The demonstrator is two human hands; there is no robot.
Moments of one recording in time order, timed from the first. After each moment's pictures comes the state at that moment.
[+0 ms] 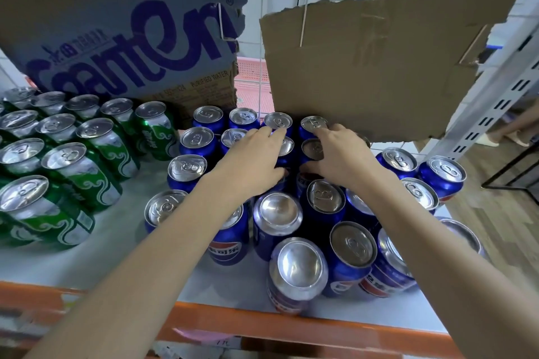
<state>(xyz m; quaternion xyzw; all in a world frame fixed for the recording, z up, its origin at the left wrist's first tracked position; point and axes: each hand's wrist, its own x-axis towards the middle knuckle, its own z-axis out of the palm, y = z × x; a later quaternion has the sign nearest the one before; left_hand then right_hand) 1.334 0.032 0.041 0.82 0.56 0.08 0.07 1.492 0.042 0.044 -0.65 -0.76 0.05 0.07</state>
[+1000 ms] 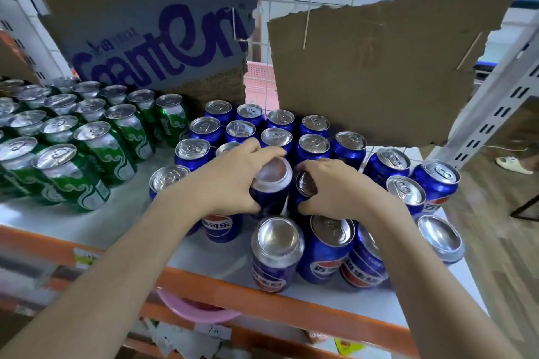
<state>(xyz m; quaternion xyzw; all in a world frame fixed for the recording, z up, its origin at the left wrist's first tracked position) 1.322 -0.036 0.047 0.82 0.55 0.07 0.14 1.505 -0.019 0.050 -0.54 -0.83 0.15 -0.01</state>
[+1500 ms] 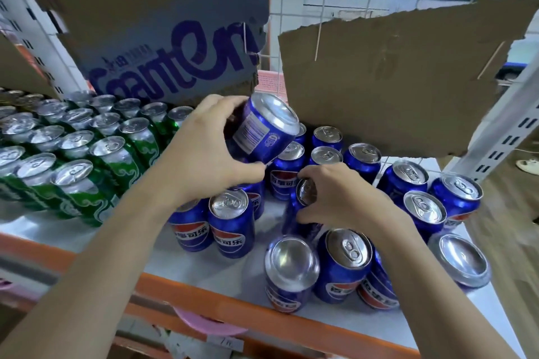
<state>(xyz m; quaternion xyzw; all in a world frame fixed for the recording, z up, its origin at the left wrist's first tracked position) 1.299 -0.047 0.101 0.72 0.59 0.35 0.13 1.486 -0.020 0.066 -0.55 -0.82 0.17 0.03</state>
